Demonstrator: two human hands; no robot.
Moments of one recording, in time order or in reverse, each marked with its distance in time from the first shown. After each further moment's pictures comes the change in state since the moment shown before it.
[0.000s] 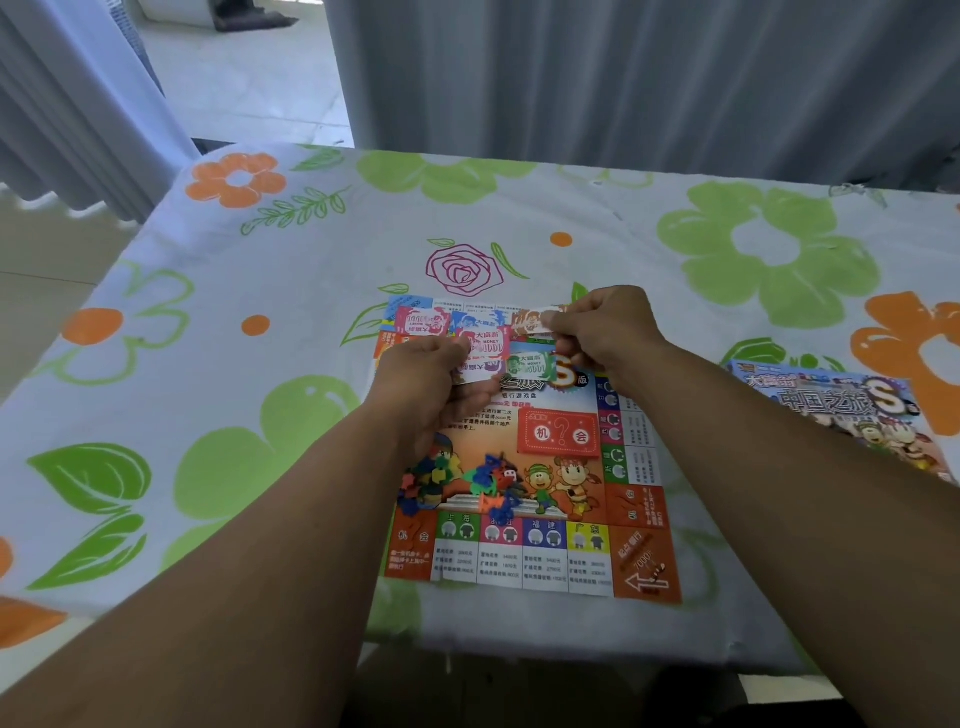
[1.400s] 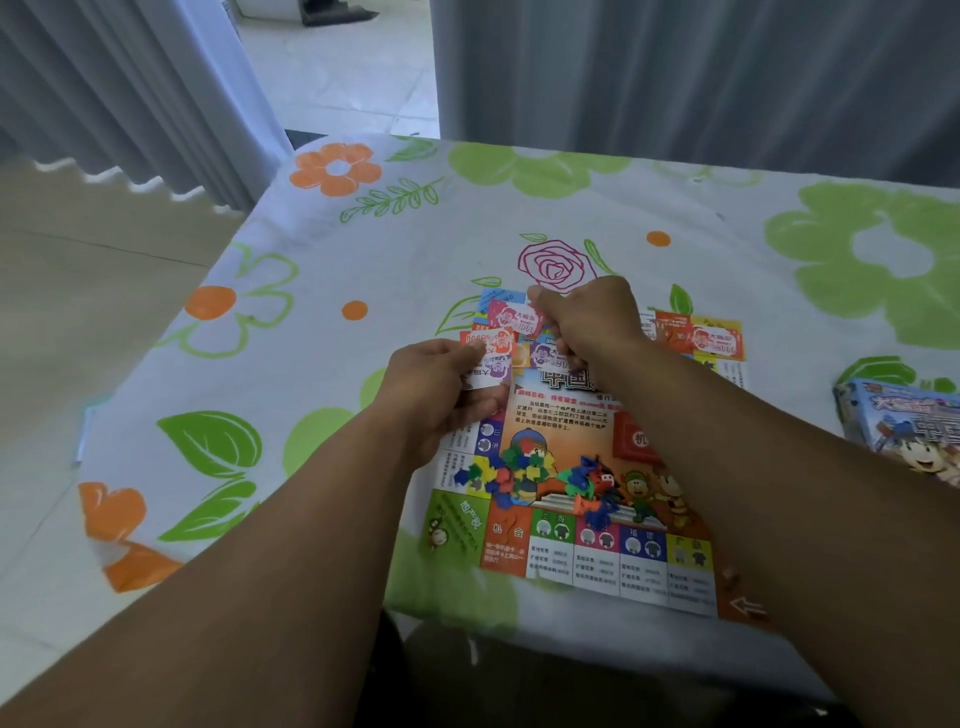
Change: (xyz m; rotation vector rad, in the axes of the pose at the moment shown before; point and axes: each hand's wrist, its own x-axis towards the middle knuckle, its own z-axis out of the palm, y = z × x) left_hand -0.009 0.013 -0.074 0.024 0.092 -0.054; right_hand -0.010 -0.026 0.104 -0.061 -0.067 -0.096
